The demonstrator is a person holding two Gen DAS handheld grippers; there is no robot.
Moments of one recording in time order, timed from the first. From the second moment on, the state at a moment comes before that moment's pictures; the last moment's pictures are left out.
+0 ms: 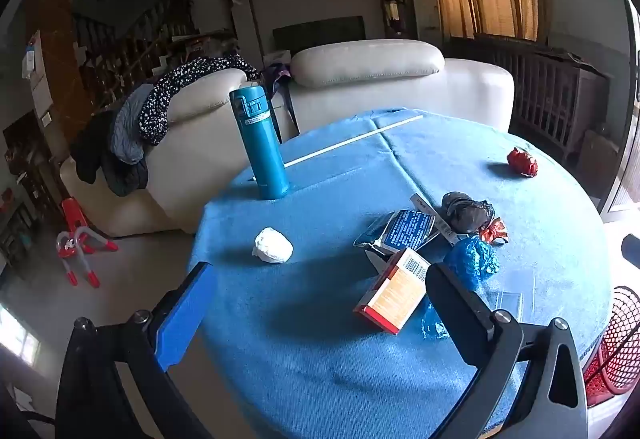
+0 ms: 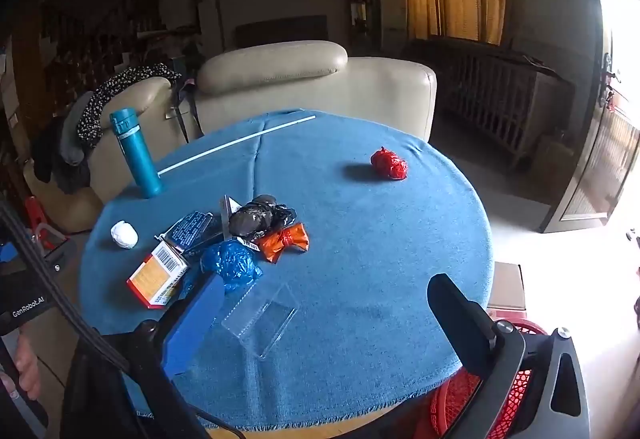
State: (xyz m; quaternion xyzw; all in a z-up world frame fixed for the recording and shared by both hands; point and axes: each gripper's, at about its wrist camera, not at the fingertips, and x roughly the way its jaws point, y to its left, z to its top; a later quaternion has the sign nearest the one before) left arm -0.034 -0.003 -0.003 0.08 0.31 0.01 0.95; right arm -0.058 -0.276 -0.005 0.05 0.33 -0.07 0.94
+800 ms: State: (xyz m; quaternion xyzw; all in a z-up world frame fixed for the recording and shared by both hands) left arm -0.033 -0.010 -0.007 0.09 0.32 0.00 0.94; right arm -0.058 -0.283 -0.009 0.06 0.33 -0.08 0.94
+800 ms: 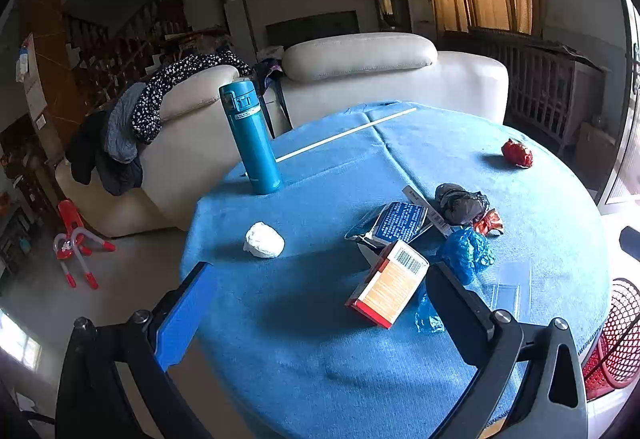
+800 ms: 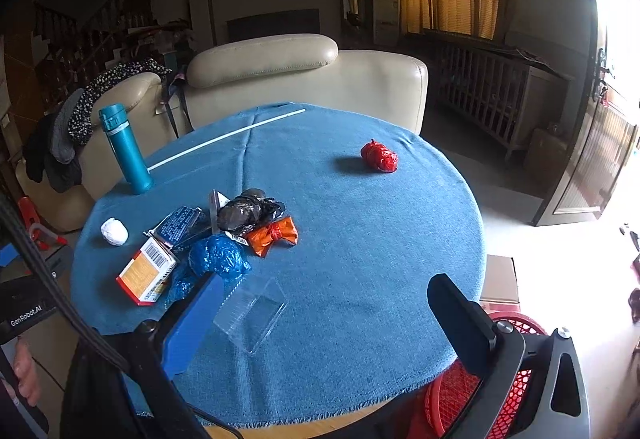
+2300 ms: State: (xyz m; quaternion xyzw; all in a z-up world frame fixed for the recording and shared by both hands) left arm 0.193 0.136 -0.105 -0.16 0.51 -0.01 0.85; right arm 0.275 -0.438 -0.077 0.14 0.44 -0.10 0.88
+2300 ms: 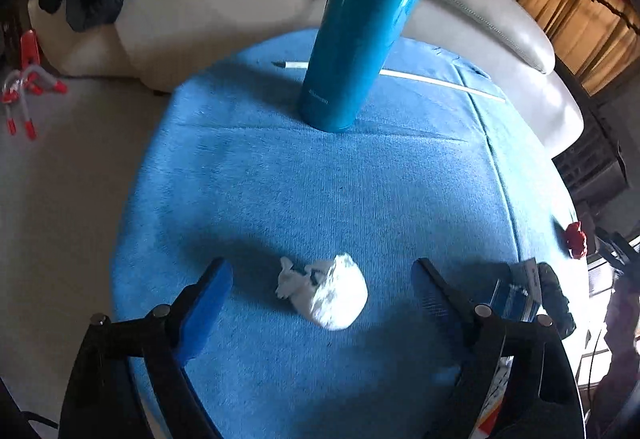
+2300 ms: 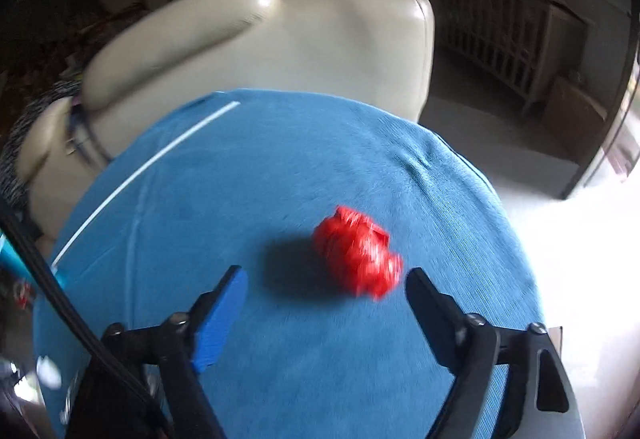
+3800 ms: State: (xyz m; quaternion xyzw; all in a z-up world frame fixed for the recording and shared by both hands) left arm 0.080 0.036 -0.021 -0.13 0.44 -0.18 0.87; right arm -0.066 -0.416 -0.066 0.25 0.37 0.00 0.89
